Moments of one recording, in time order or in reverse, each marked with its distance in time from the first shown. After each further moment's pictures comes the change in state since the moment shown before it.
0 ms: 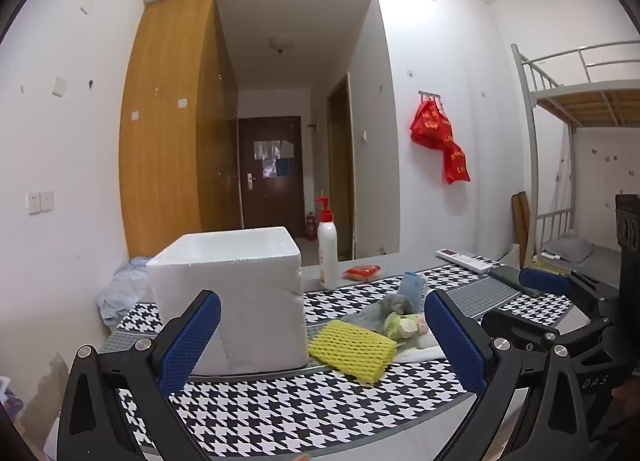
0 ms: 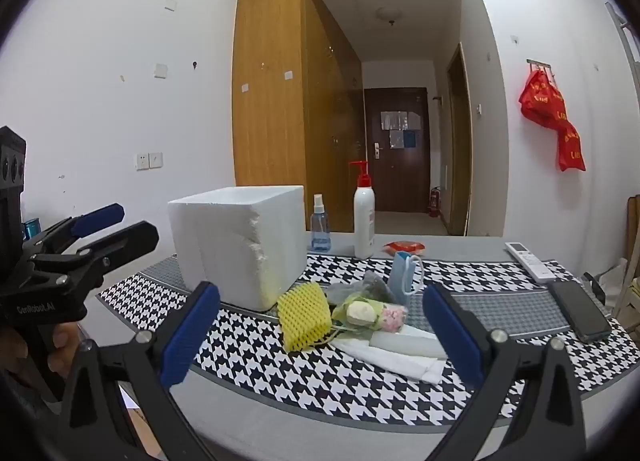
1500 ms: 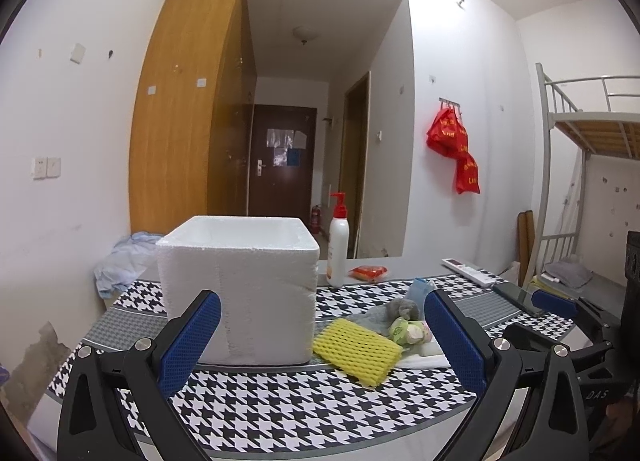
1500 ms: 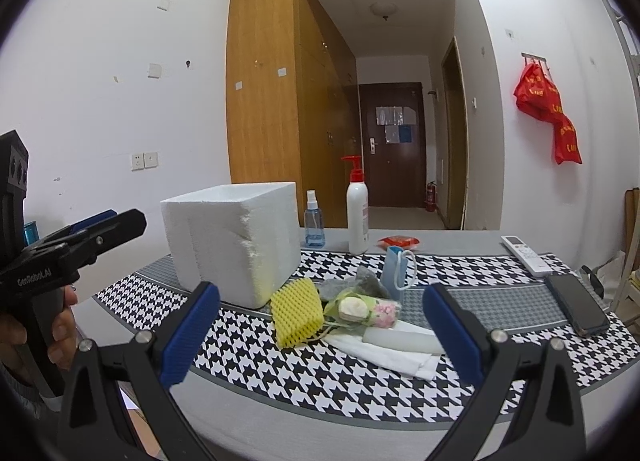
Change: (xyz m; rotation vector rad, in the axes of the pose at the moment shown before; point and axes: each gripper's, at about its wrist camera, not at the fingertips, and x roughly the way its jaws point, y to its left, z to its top) left arm 0.006 0.020 0.000 -0.108 0.022 0.020; right arm 0.000 -0.007 -0.001 0.017 0.002 -0.010
